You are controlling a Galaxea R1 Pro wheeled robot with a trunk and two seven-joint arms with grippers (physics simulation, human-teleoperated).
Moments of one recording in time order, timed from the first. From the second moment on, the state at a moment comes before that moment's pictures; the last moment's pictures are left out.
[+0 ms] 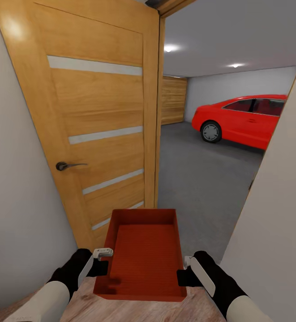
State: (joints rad) left arm -0.66 -0.02 0.05 -0.48 -0.02 0.70 -0.08; right arm -0.55 -0.01 0.36 -0.76 -0.59 0.94 -0.28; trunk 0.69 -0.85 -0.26
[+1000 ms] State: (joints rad) left arm -0.66 -0.02 0.05 -0.48 -0.01 0.70 -0.08; right arm -0.54 -0.01 0.36 -0.76 -0.59 0.94 -0.28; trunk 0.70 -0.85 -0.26
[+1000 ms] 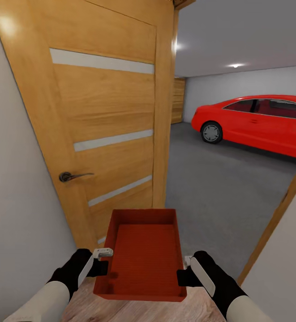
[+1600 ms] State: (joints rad) left arm -0.66 -0.02 0.05 -0.48 -0.01 0.70 -0.08; right arm -0.54 -0.01 0.36 -0.76 -0.59 0.94 -0.28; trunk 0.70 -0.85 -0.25
